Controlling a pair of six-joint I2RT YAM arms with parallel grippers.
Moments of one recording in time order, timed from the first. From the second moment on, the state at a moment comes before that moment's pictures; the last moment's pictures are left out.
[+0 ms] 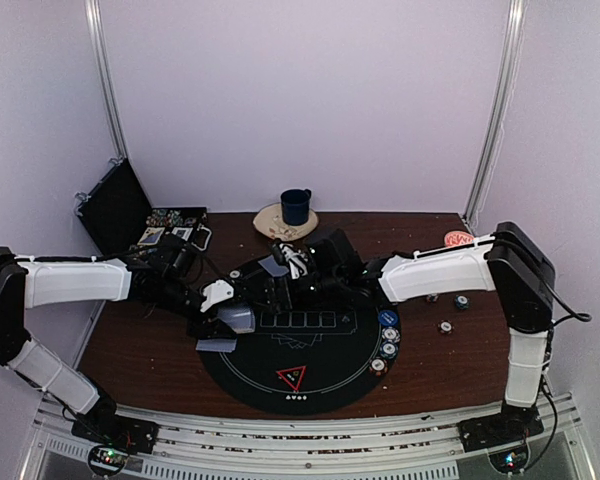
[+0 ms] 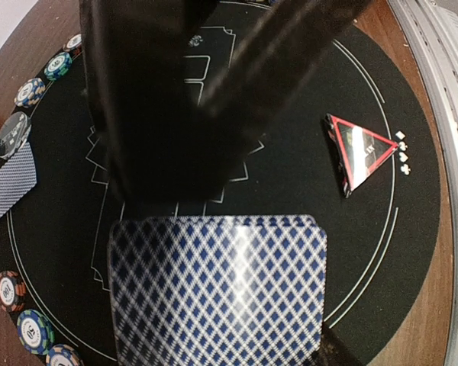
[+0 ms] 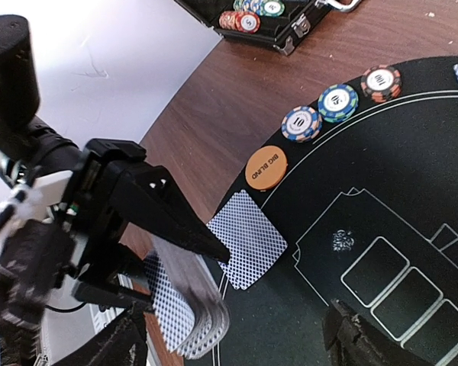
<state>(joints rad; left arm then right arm) -0.56 1.45 0.81 -0.37 0.53 0.78 0.93 1.96 1.32 0.14 -0.38 0.56</state>
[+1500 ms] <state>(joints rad) -0.56 1.45 0.81 -0.37 0.52 0.79 0.97 2.04 1.38 0.12 -0.36 0.52</state>
